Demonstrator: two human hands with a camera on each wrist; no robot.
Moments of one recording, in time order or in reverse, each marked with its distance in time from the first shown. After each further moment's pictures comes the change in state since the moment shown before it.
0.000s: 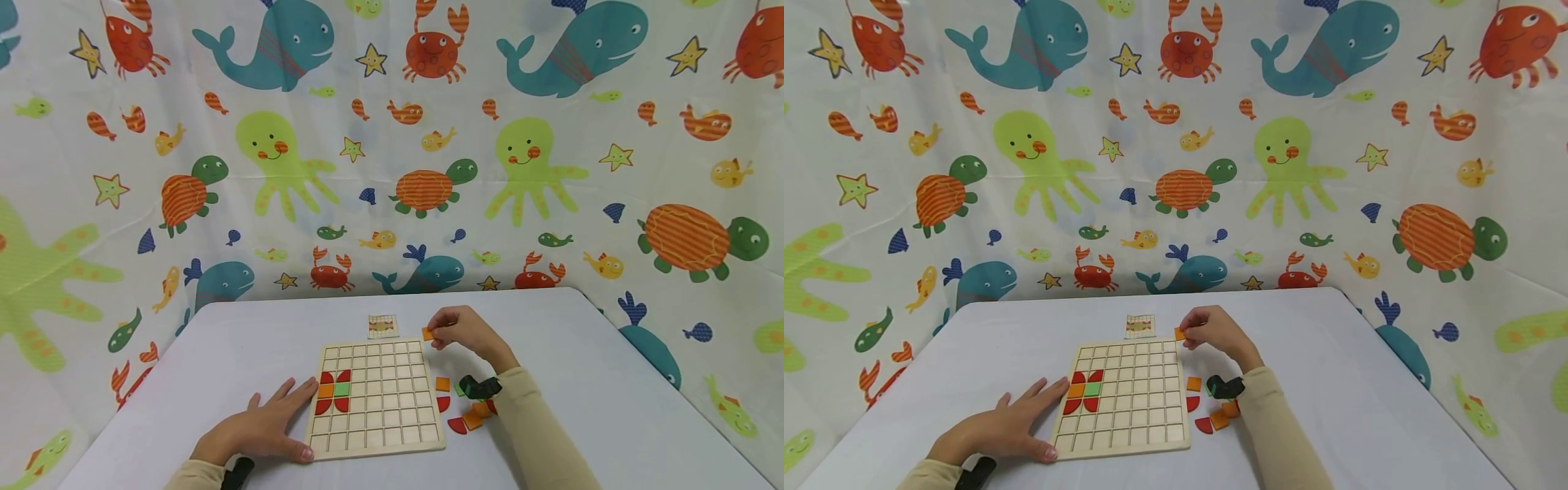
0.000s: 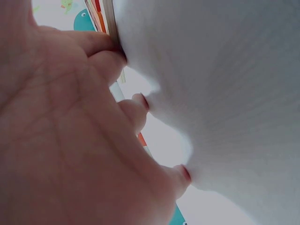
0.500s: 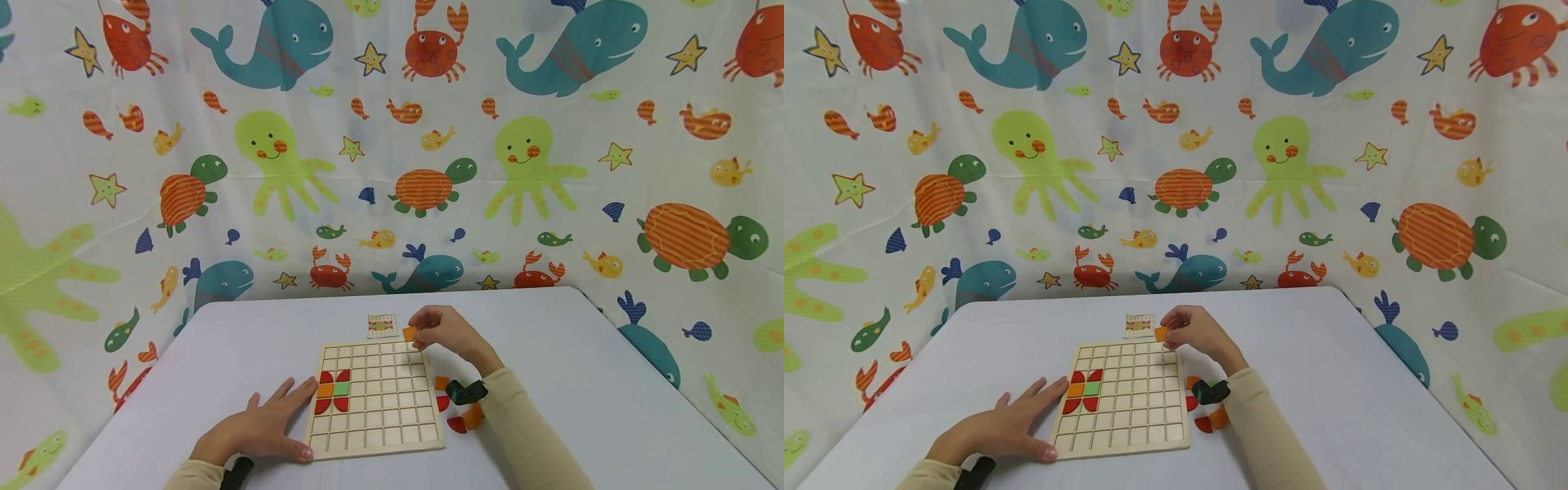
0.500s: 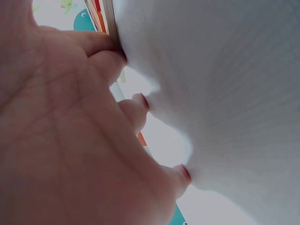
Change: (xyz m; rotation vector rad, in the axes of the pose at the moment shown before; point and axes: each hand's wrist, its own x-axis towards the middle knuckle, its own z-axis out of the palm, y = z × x) left_hand 0.001 -0.001 0.001 0.001 0.004 -0.007; right_hand 0.005 -0.014 0.026 0.068 -0.040 -0.052
